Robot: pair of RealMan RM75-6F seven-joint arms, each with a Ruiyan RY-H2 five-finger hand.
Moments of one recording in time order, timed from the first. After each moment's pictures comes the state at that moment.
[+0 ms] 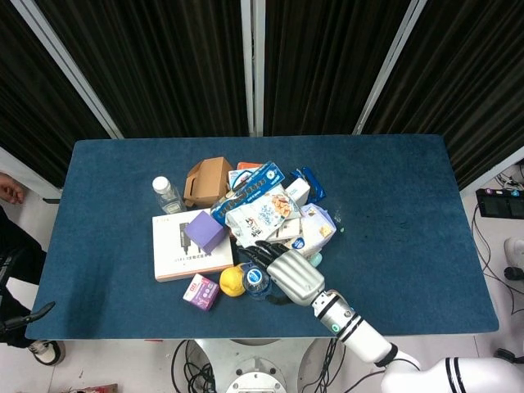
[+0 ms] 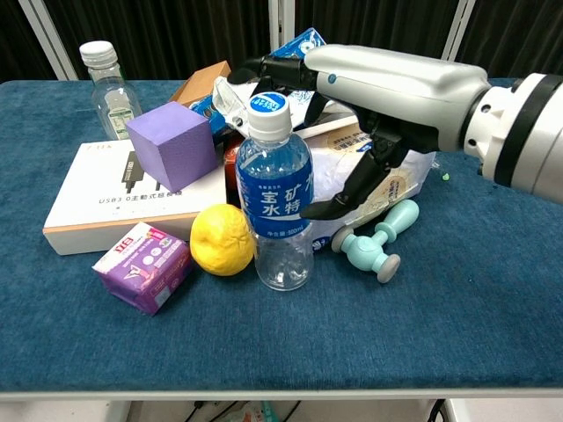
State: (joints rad) left arm 0.01 -1.03 0.00 -1.54 1.58 1.62 -0.13; right arm 0.66 -1.47 0.18 -1.99 -1.29 0.97 -0.49
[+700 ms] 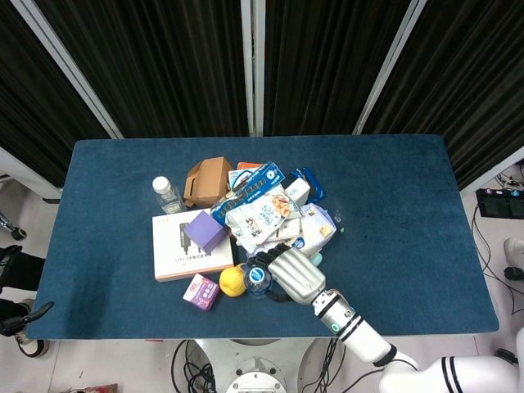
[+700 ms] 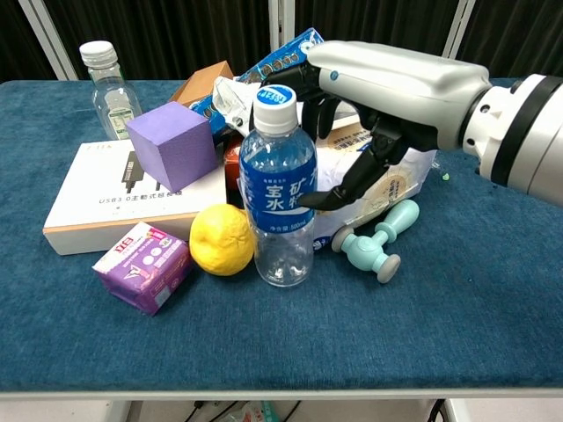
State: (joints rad) left arm 0.01 -1.03 -0.01 -1.53 1.59 1.63 -0.14; right arm 0.68 -1.48 0.15 -1.97 -1.30 1.03 -0.49
